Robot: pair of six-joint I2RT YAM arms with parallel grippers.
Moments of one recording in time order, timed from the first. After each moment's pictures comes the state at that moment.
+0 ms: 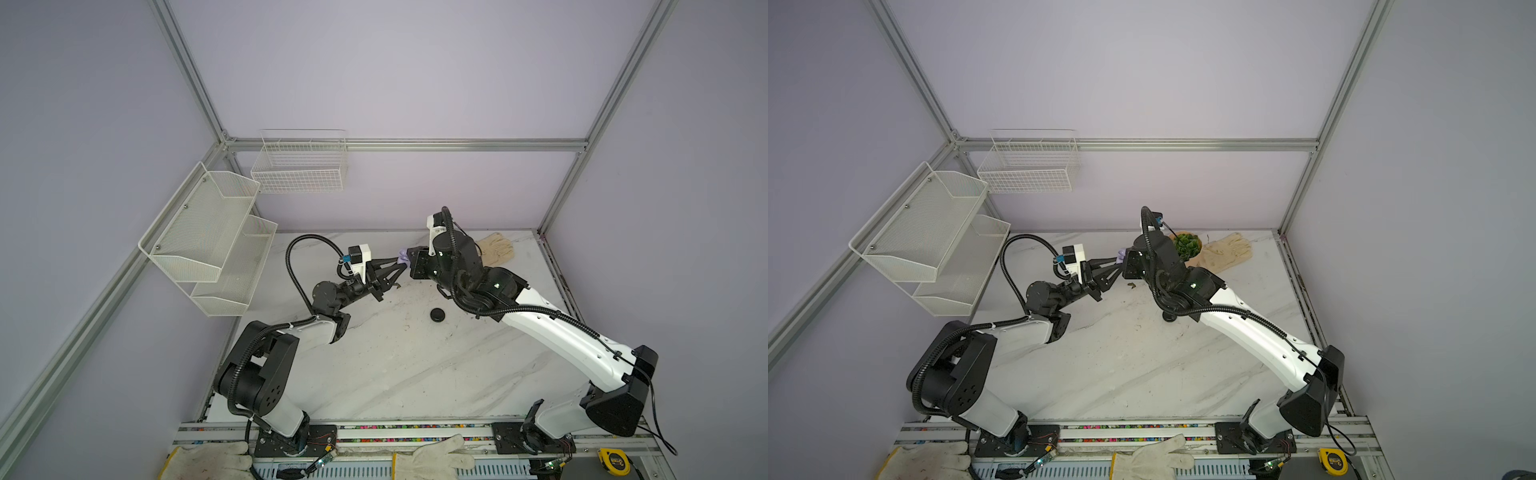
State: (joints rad) left arm -0.40 1.59 0.74 1.42 0.73 -0.51; right arm 0.88 1.48 1.56 -0.48 0.29 0.62
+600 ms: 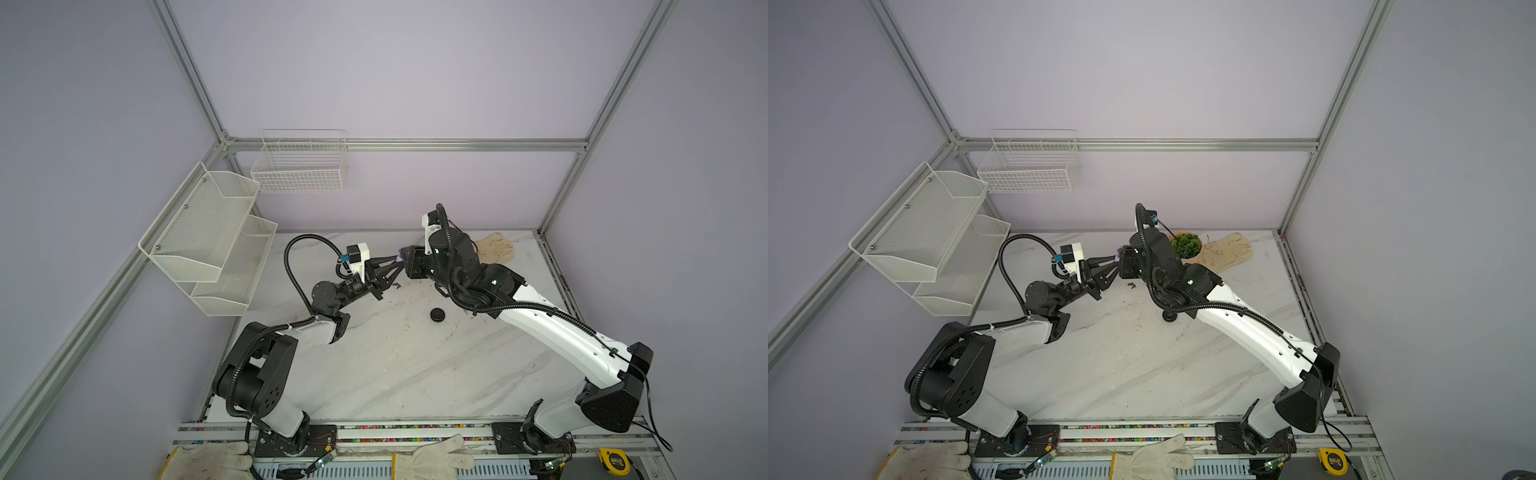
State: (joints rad) left arm -0.40 1.58 0.74 1.41 0.70 -0.51; right arm 0.88 1.51 1.62 -0.53 0.29 0.58
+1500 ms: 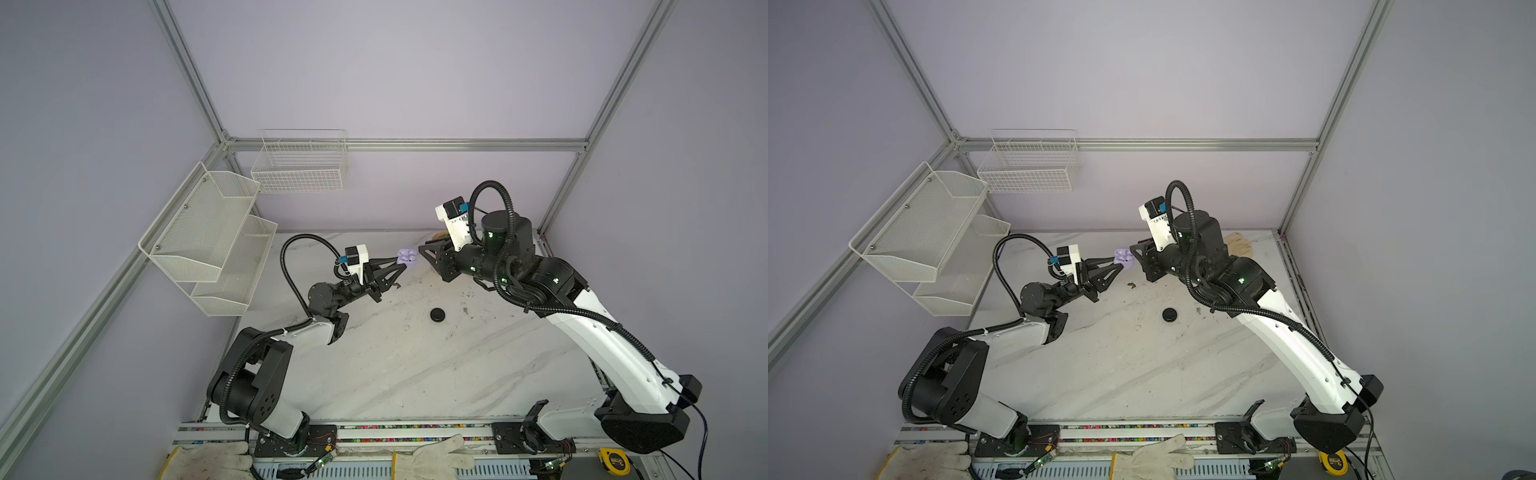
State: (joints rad) left arm -0.40 1.54 0.74 1.43 0.76 -0.51; right arm 0.75 1.37 1.70 -0.69 -0.13 0.19
